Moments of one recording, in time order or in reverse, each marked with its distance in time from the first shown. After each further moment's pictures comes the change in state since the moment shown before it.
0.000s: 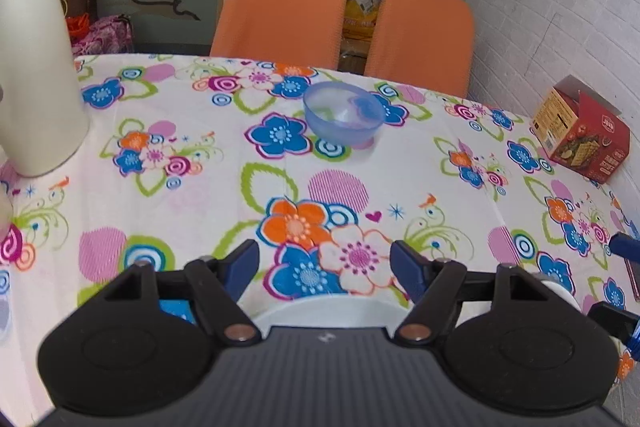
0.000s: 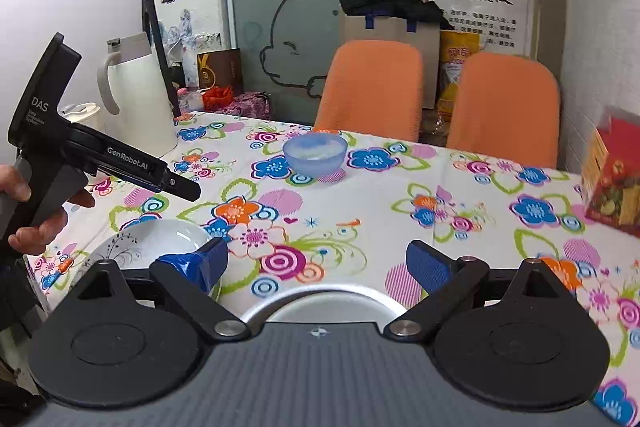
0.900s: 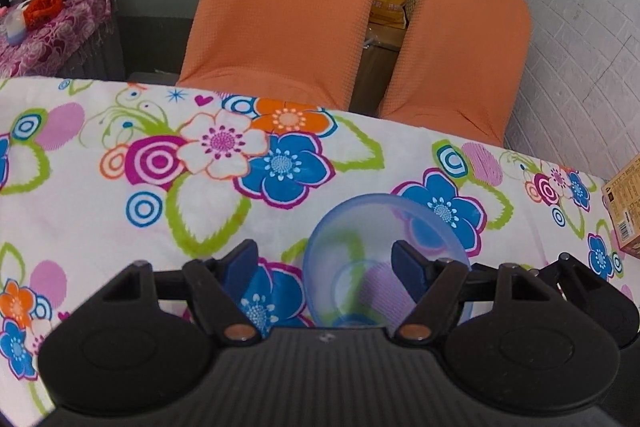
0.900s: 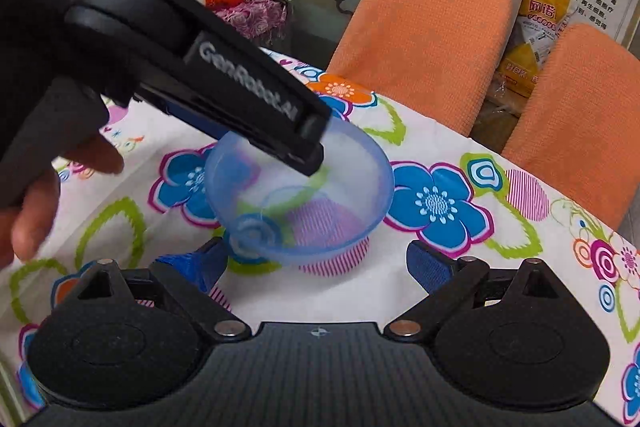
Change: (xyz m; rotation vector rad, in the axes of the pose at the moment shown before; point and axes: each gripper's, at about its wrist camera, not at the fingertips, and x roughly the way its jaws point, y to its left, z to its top) left arm 0.207 0.017 0.137 -0.070 0.110 0.011; right arm 0.283 -0.012 0.071 -0.159 0.279 0.025
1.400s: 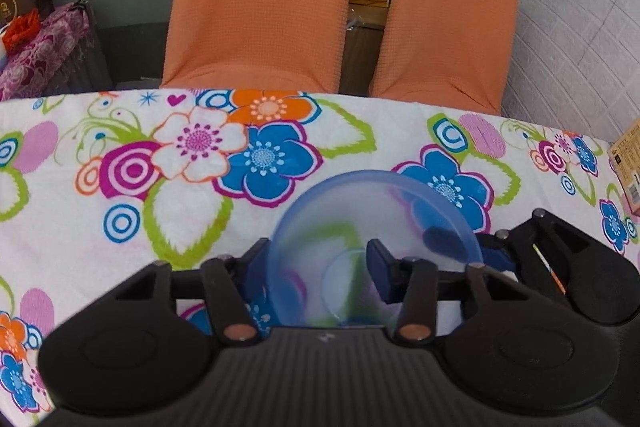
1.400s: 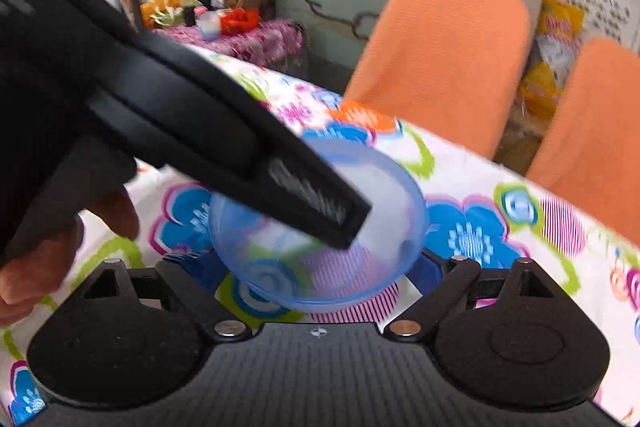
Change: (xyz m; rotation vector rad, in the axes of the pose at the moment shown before) left arm 0.017 -0.008 0.000 0.105 0.054 -0.010; right arm 0.005 0.013 0.008 -0.023 -0.096 0.065
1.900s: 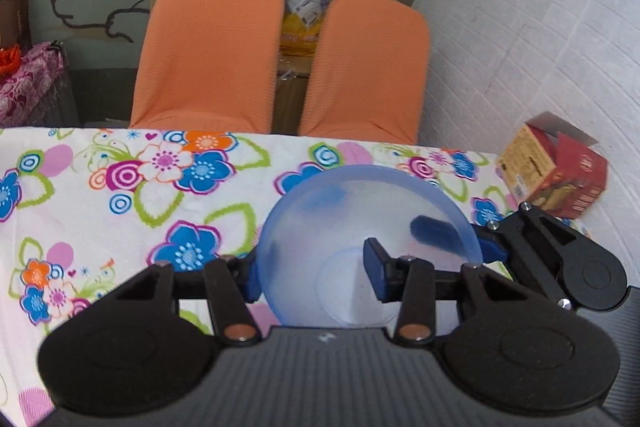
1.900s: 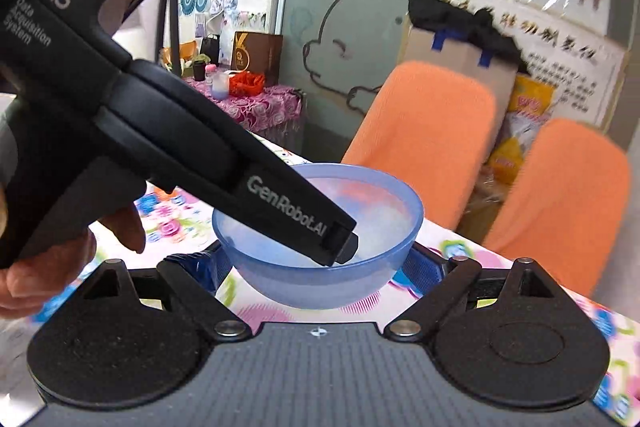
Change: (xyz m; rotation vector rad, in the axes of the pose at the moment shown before) left arm -0.153 -0.064 -0.058 0.044 -0.160 -0.154; right arm -0.161 0.037 -0.013 -0.052 -0.177 -0.073
